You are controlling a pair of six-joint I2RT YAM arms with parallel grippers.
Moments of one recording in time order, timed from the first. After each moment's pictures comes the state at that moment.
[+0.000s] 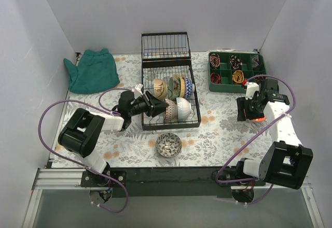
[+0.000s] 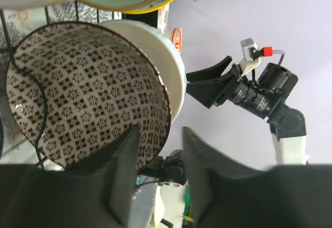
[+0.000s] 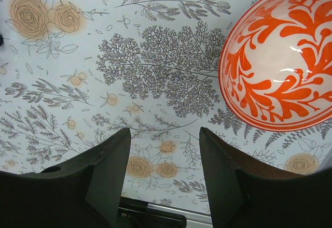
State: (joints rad) left arm -0.43 1.65 0.58 0.82 0.63 -1.37; right arm -0.19 1.25 0.96 -0.88 -0.25 -0.36
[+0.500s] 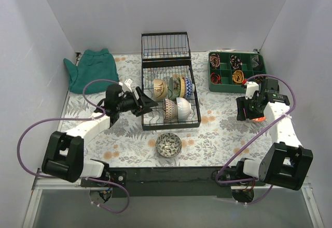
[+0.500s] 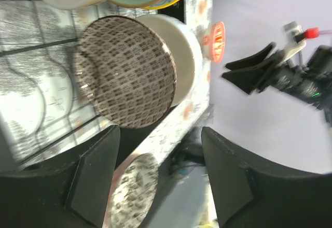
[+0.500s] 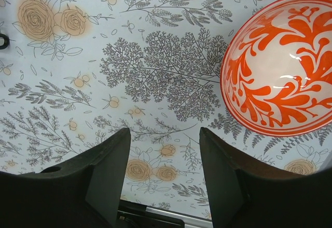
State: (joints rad) left arm -0.31 1.36 0.65 0.24 0.66 -1.01; right arm -0.19 1.24 0.95 -0.87 -0.27 -0.38
